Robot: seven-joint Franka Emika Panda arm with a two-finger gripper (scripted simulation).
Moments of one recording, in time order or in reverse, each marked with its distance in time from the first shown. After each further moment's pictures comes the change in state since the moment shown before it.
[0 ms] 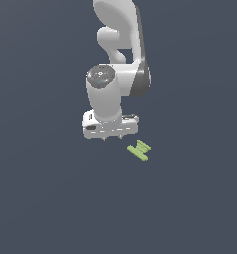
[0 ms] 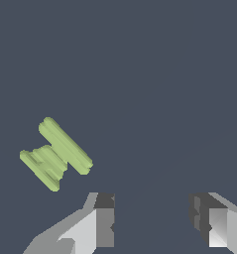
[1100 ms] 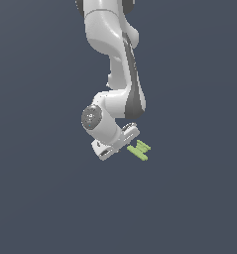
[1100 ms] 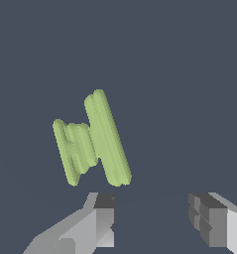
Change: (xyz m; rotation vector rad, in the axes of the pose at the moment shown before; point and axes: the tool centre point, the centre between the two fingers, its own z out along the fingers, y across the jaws) arm 0.006 -0.040 0.080 0.321 -0.055 -0.426
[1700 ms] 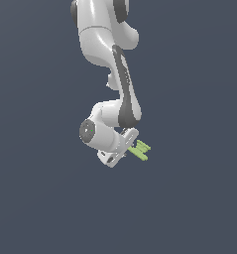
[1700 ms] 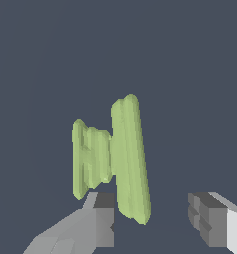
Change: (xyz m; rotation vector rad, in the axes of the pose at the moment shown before) arm 0.013 -0.010 0.032 0.175 0.068 -0.215
